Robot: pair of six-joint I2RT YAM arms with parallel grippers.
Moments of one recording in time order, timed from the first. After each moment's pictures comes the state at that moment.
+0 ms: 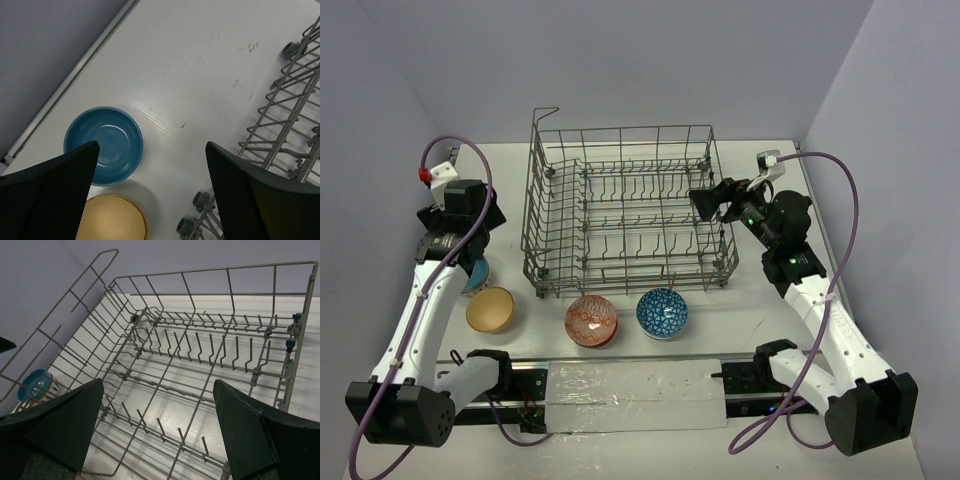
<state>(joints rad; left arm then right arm) -0.09 1.05 1.05 -0.63 -0.58 -0.44 0.22 0.93 0.77 0.13 -0.31 0.38</state>
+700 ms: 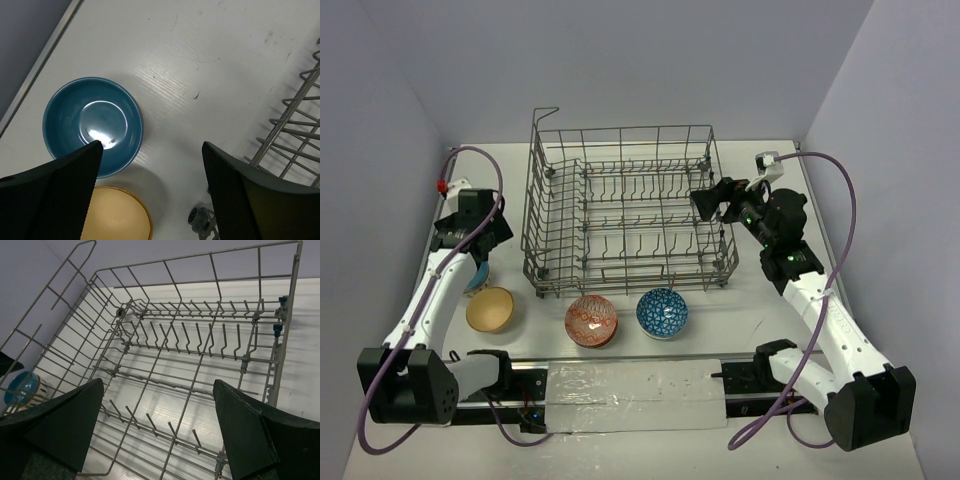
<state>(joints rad) -0.06 1.15 0.95 -0.63 -0.48 -0.45 0.22 0.96 0.77 0.10 -0.25 0.39</state>
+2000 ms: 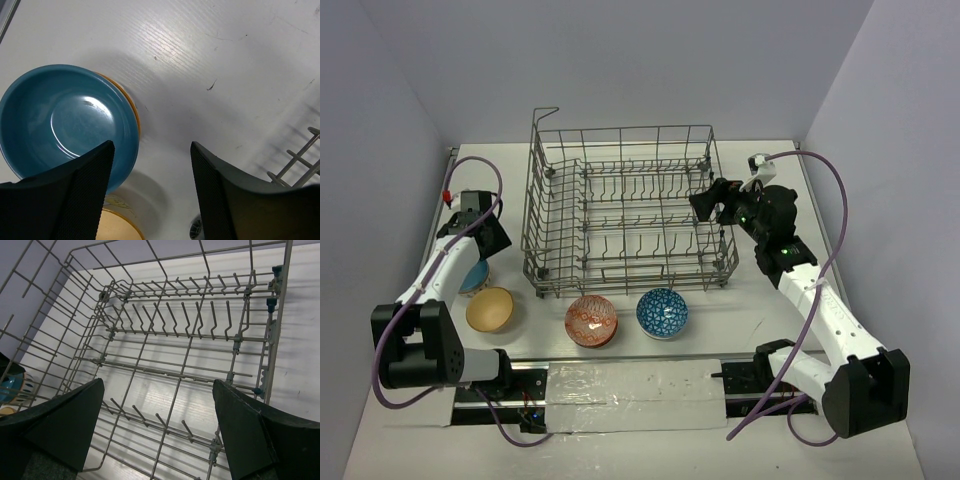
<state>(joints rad) 0.04 1.34 0.90 -0.56 -0.36 -0.47 0.22 1.03 0.77 0.06 -0.23 0.39</state>
